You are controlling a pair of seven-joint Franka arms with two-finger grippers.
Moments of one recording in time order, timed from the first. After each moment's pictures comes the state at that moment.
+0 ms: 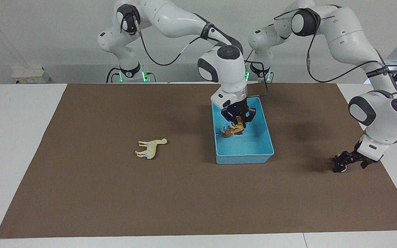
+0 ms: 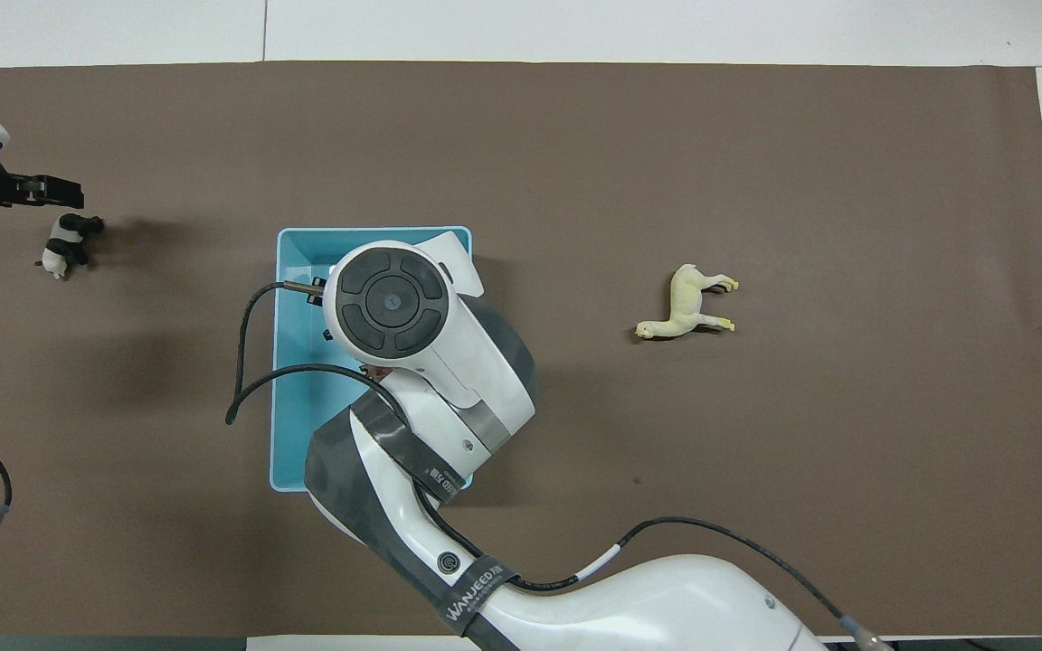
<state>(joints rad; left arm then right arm) 0.29 0.58 -0.09 -1.51 0.08 2.26 0.26 0.82 0.63 -0.07 -1.26 0.15 2.17 1.00</state>
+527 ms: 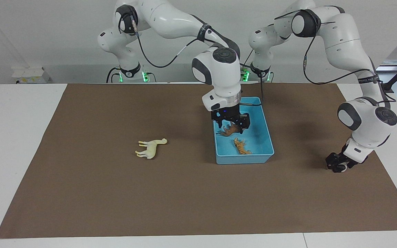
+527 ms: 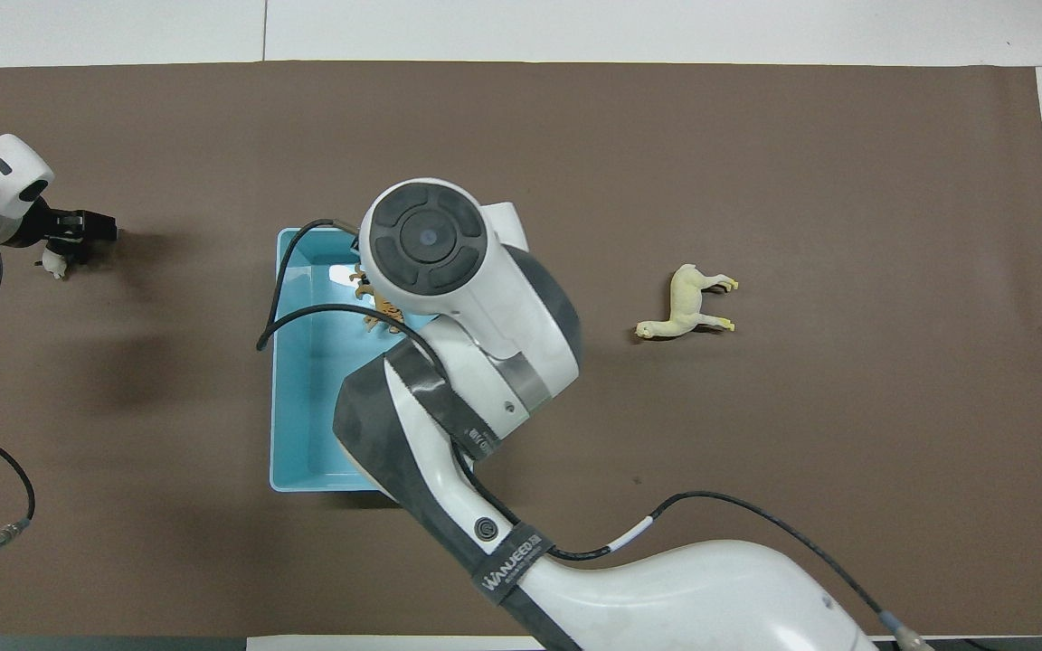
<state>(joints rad) 0.29 0.58 -0.09 -1.65 0.08 2.36 0.26 0.80 0.59 -0.20 -1.19 0.15 1.97 1.15</state>
